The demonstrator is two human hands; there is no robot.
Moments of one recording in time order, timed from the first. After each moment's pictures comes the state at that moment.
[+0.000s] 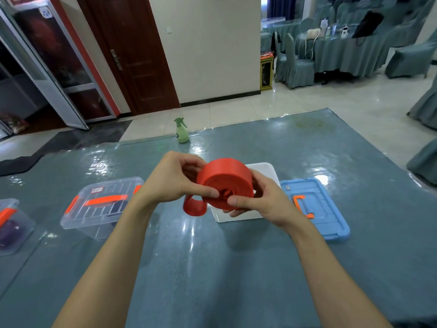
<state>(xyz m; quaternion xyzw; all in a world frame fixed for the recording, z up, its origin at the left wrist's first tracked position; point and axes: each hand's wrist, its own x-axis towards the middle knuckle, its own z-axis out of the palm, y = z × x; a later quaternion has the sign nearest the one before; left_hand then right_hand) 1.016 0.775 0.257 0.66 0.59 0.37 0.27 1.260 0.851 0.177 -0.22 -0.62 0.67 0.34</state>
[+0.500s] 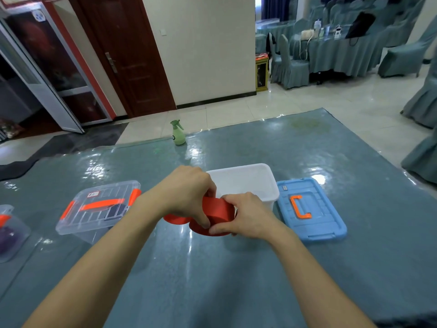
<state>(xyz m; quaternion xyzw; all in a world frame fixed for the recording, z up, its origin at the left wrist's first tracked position) 1.041 0.792 0.260 0.78 0.61 -0.09 -0.05 1.240 0.835 0.167 -0.34 -0.83 0.41 0.17</state>
